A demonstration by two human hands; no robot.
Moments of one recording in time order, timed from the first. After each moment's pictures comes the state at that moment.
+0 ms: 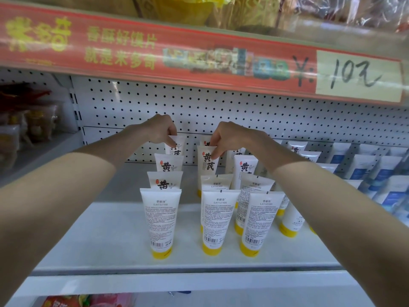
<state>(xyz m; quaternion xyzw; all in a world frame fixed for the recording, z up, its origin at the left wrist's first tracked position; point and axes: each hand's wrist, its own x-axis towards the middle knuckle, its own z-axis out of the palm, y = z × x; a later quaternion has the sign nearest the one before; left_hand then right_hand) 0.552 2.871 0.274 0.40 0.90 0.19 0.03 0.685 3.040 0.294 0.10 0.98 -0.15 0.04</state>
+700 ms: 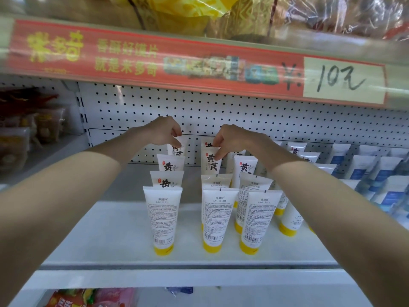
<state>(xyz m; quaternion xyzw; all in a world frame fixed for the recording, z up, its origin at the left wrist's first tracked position) 0.558 2.869 0.274 0.40 0.89 0.22 0.03 0.692 3.041 0.293 0.10 0.98 -0.15 0.03</state>
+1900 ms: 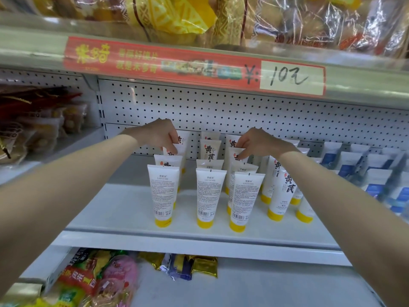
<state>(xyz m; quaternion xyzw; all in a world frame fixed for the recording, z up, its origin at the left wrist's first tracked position) 0.627 2.830 0.282 0.38 0.90 0.19 0.06 0.767 3.078 0.285 0.08 0.98 -0.16 -0.04</state>
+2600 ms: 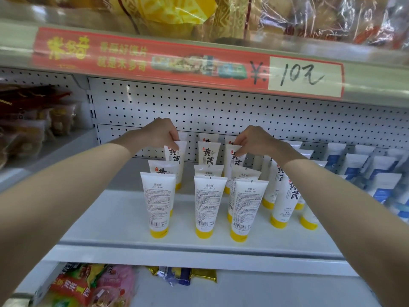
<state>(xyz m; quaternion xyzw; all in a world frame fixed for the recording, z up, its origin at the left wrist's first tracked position) 0.611 2.852 0.276 0.38 0.89 0.24 0.02 0.742 3.083 0.284 0.11 0.97 -0.19 -0.06</state>
